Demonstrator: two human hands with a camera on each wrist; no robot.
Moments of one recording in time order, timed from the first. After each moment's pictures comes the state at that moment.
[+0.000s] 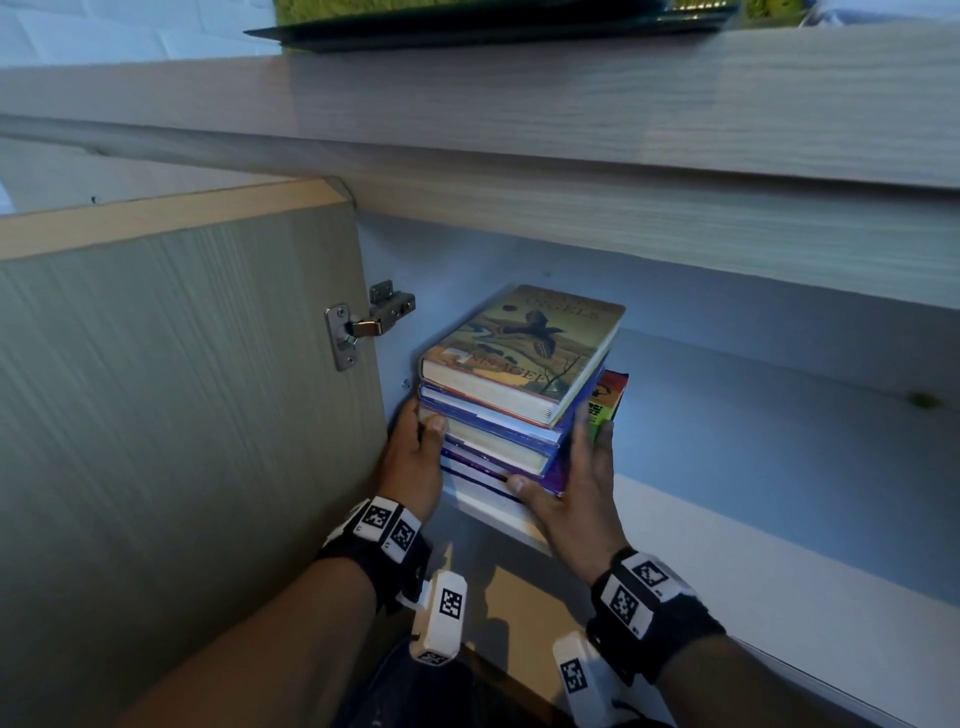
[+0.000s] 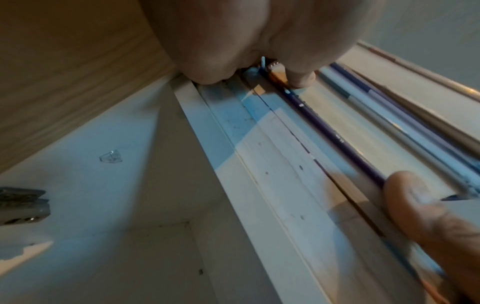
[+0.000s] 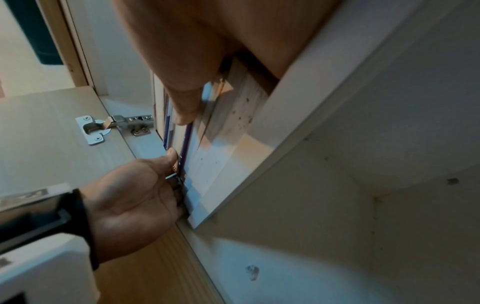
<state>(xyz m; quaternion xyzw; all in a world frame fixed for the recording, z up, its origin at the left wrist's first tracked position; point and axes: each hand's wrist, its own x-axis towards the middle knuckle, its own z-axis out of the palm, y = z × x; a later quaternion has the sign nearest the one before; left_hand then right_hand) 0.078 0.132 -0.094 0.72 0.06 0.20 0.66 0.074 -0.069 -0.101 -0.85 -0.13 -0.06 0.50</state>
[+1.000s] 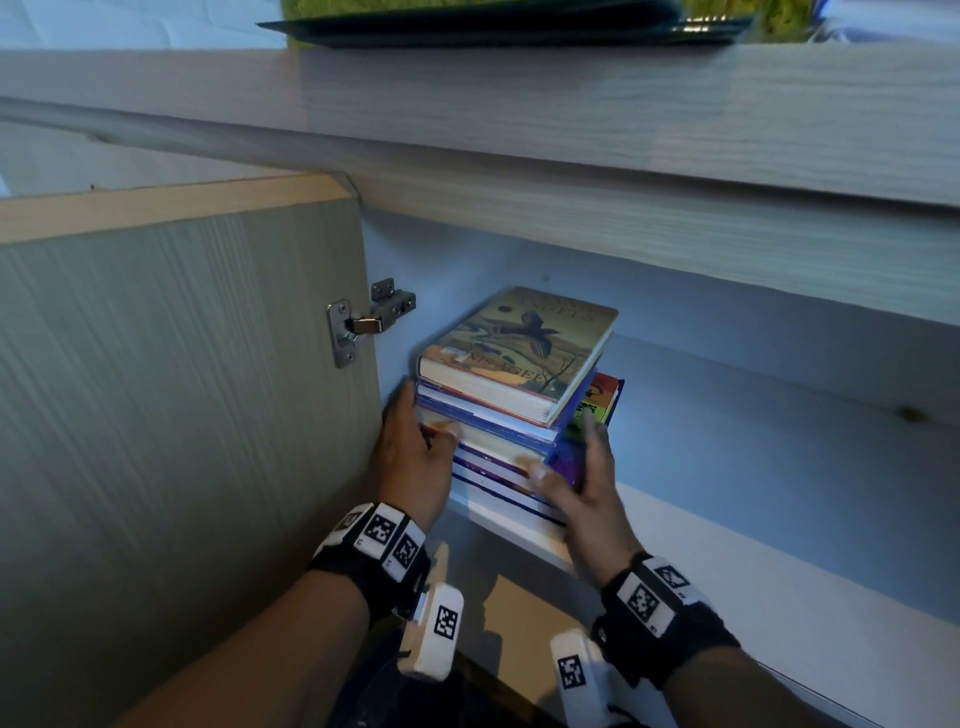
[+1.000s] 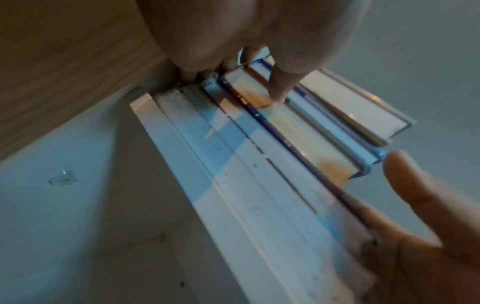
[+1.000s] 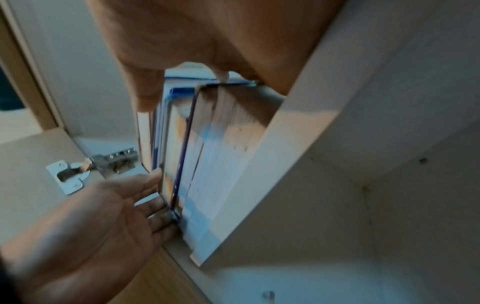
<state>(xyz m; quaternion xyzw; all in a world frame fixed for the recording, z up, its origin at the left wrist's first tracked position) 0.073 0.124 -0.083 0.74 0.11 0.22 0.63 0.073 -0.081 -0.095 -0.78 -0.12 -0.03 0.62</state>
